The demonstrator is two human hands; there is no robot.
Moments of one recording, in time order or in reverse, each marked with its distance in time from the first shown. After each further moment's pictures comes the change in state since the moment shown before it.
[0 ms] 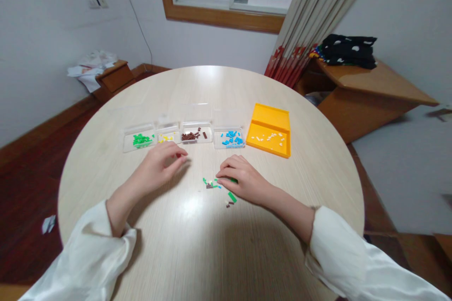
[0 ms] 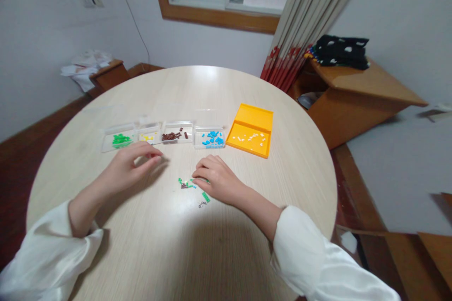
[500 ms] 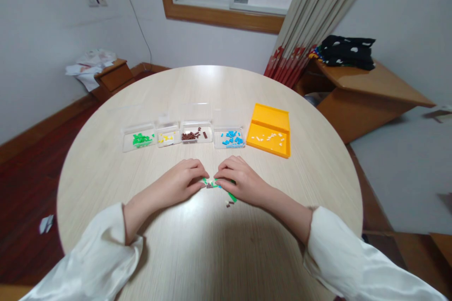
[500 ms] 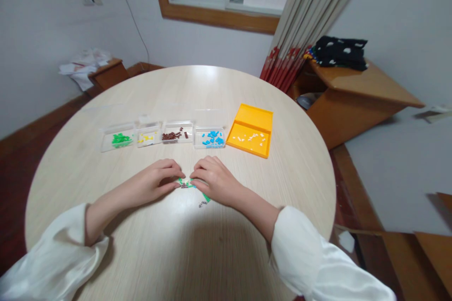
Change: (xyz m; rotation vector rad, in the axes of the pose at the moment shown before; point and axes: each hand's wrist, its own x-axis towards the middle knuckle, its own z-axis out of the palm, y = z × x) left_hand -0.008 0.016 0.032 -0.031 -0.383 0.174; right_hand 0.002 -0.006 0.000 -0.021 -0.005 -0.020
